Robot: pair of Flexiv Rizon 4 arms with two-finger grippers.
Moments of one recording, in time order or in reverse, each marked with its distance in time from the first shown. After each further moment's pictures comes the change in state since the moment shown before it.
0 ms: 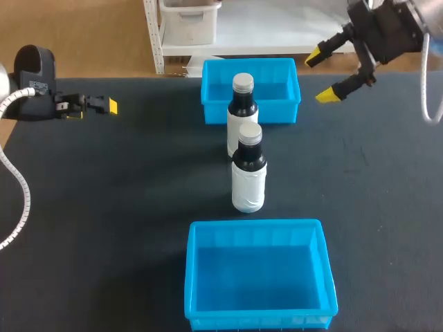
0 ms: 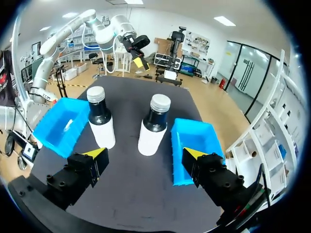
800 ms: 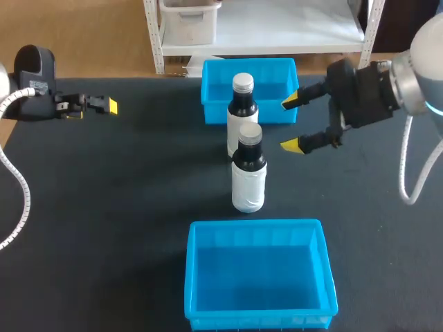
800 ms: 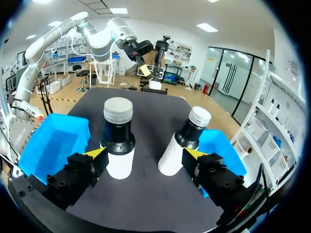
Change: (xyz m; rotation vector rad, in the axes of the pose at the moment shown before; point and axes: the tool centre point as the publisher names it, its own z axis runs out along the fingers) left arm 0.000 0.000 0.000 0.000 0.000 0.000; right arm -0.030 0.079 0.066 0.160 -0.114 0.073
